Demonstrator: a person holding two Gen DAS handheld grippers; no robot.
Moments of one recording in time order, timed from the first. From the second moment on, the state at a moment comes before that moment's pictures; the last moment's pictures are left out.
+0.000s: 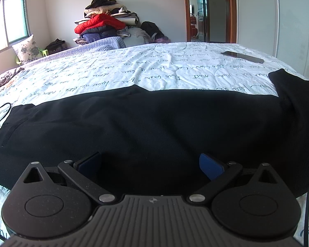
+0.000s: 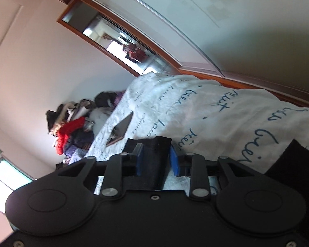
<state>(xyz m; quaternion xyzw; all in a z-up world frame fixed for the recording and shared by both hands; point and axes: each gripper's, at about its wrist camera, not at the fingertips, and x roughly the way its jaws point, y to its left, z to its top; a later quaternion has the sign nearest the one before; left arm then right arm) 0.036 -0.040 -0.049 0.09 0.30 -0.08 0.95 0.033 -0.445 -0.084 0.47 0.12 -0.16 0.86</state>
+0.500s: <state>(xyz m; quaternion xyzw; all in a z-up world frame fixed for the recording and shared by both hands) -0.011 -0.088 -0.015 0.18 0.20 -0.23 0.93 -0.006 -0.422 -0.048 0.38 0.07 -0.23 0.89</state>
